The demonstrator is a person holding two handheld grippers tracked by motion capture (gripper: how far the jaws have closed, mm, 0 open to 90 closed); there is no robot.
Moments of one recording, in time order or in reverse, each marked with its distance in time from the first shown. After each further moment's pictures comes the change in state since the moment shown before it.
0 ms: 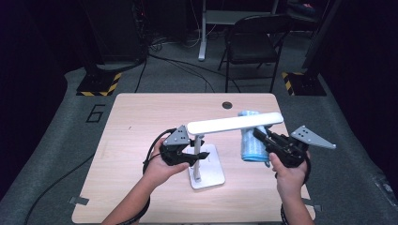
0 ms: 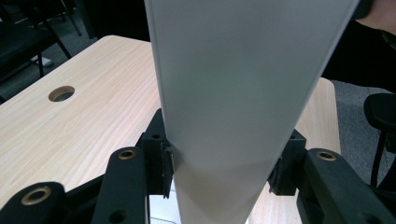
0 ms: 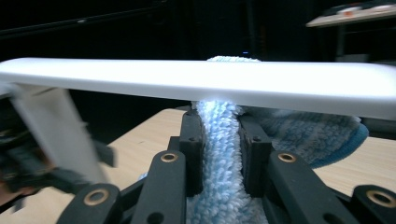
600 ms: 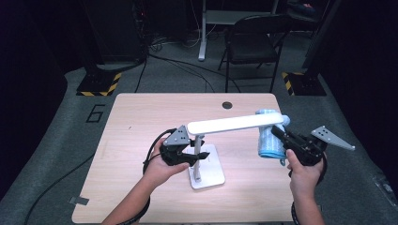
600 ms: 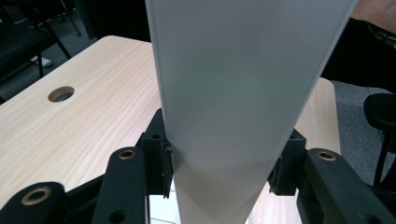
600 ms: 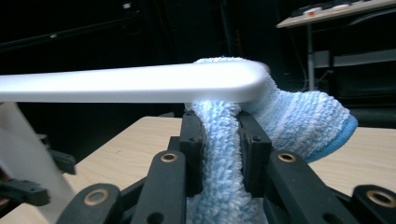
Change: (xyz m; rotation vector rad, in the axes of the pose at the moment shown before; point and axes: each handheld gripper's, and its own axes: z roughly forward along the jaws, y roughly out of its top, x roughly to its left) left arm 0.000 0.000 0.001 -0.001 -0.003 0.000; right arm -0.049 -0.003 -0.029 -0.038 -0.125 0.078
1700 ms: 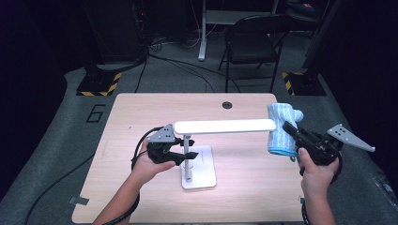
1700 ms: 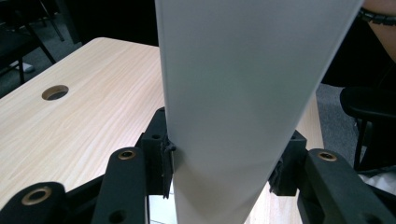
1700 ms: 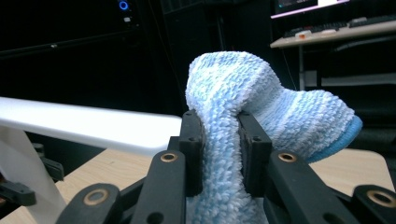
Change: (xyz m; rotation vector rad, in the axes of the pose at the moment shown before) left arm 0.021 -0.016 -0.027 -0.032 -0.080 0.002; right arm 0.001 0.027 -0.022 -0.060 0.007 -0.070
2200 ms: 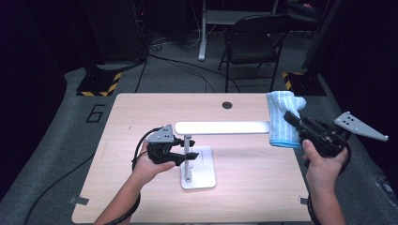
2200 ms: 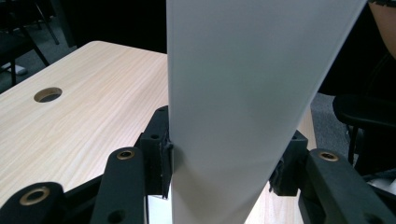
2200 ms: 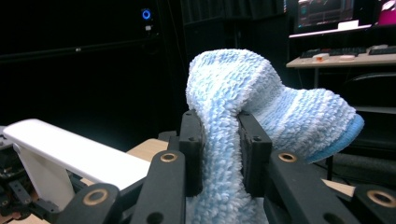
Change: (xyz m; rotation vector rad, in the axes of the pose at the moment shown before) left arm 0.001 -0.004 0.001 -0.027 -0.015 -0.015; right arm 0.016 0.037 0.003 -0.014 0.065 -0.064
